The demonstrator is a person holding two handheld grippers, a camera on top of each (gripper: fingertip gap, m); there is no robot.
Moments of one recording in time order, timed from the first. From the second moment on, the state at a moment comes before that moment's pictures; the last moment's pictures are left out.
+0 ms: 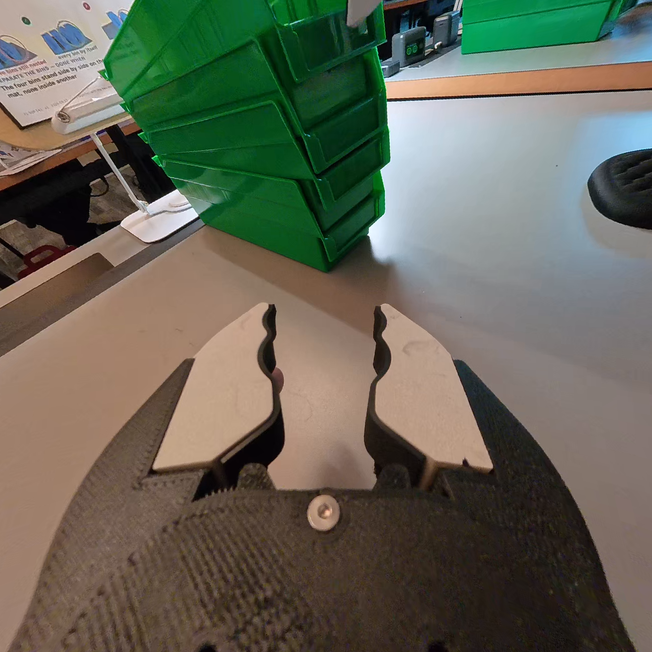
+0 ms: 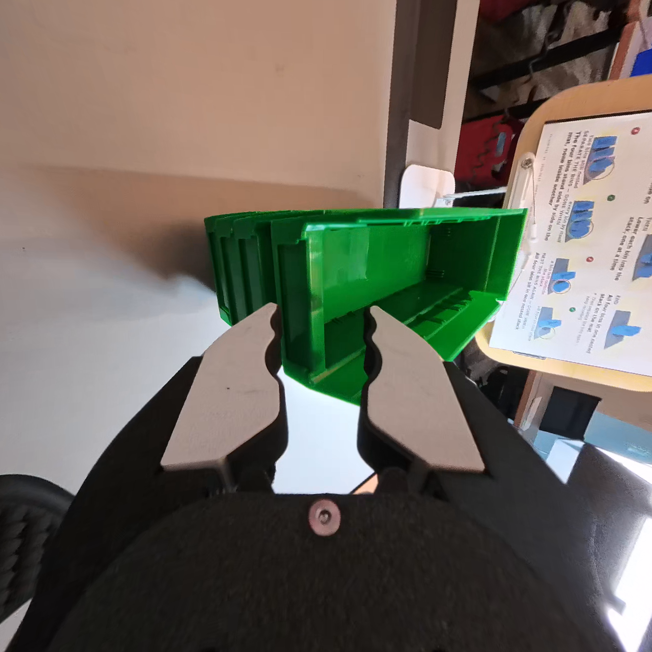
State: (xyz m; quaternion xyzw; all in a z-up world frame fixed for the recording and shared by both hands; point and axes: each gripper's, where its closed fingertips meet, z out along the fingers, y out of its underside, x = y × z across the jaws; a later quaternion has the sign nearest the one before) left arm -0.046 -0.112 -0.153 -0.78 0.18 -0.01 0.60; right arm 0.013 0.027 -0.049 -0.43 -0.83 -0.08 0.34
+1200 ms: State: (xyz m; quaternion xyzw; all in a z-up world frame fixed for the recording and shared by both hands) left arm -0.083 -0.091 -0.157 -0.76 0.19 0.08 0.61; right arm 0.093 0.041 -0.168 -0.61 -0.51 0.28 0.54
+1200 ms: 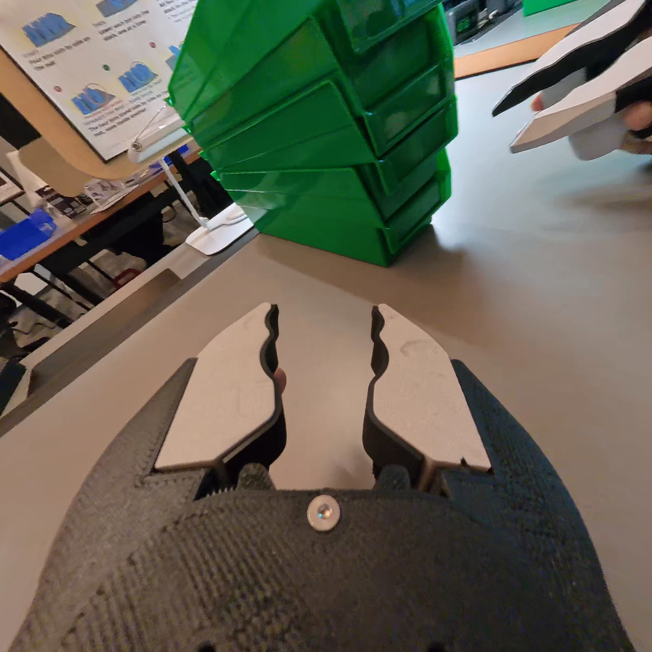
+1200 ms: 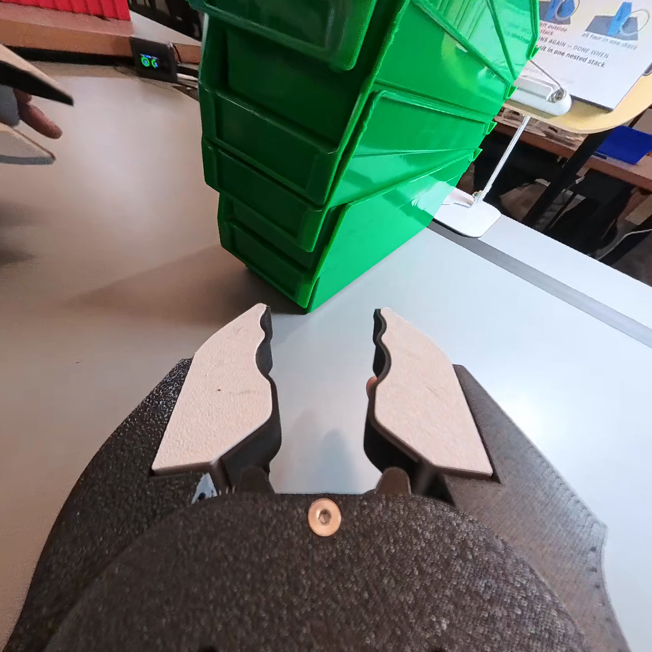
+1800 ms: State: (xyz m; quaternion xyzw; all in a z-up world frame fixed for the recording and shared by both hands) left arm -0.060 -0.077 -0.169 -0.77 0.22 -0.01 0.60; right arm 0.093 0.042 -0.164 -0.61 -0.50 0.29 0.55
